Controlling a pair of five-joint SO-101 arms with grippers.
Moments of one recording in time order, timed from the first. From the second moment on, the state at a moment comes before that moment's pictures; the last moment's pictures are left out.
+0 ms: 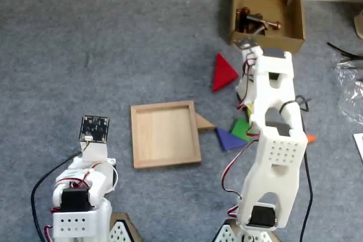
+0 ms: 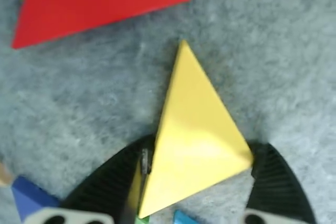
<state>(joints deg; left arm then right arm) -8.8 -103.1 96.0 74.9 -0.6 0.8 39.3 -21.2 78.0 29.0</state>
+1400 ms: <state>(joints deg) -8.8 -103.1 96.0 74.9 -0.6 -0.5 38.9 -22.9 87.3 7.6</state>
